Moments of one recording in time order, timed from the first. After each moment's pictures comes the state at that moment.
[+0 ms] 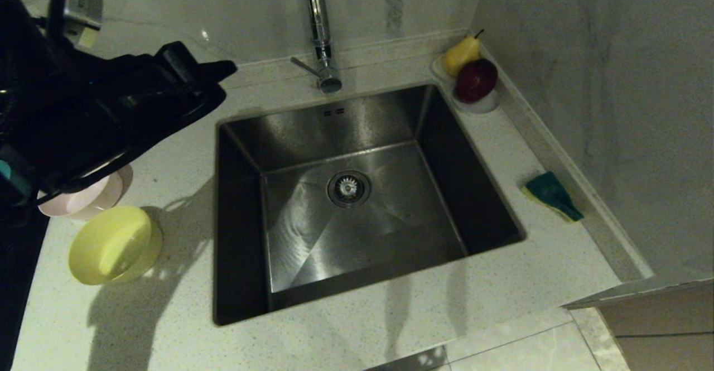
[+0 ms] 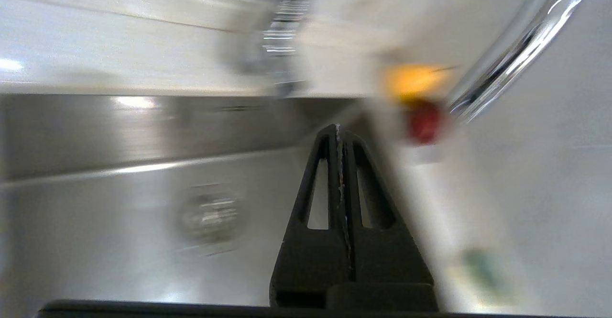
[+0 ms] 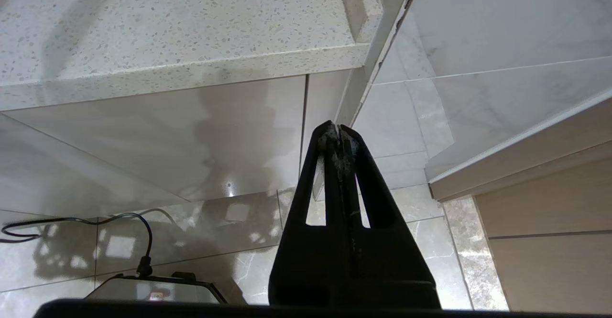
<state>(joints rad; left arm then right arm) -0.31 1.47 -1.01 -0.66 -0.03 -0.40 0.00 0.00 0.00 0.00 0.01 -0.04</state>
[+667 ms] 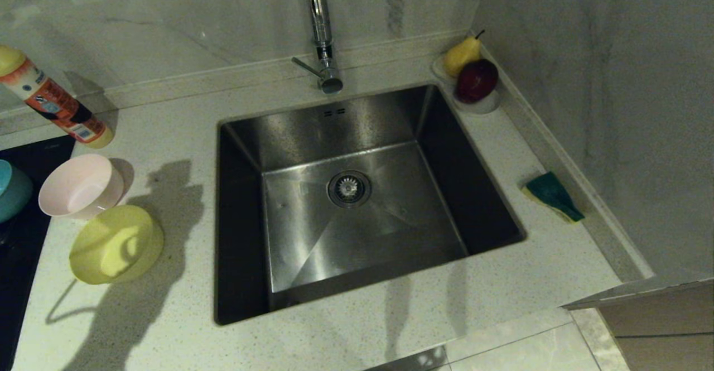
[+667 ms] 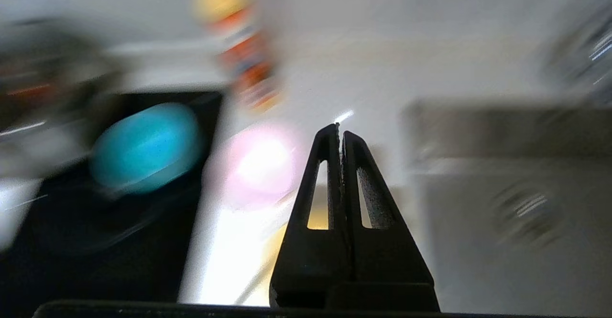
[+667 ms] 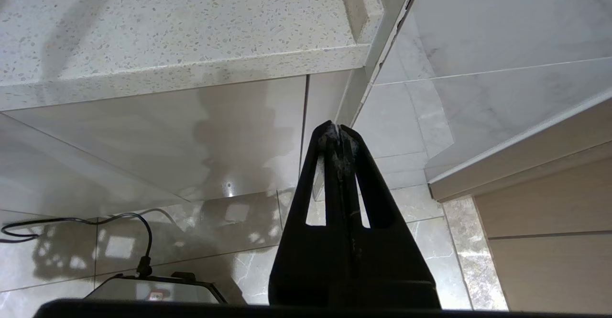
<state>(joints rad) -0.16 0.80 -0.83 -0.13 0.49 0.08 0.00 0.00 0.00 0.00 0.01 -0.04</state>
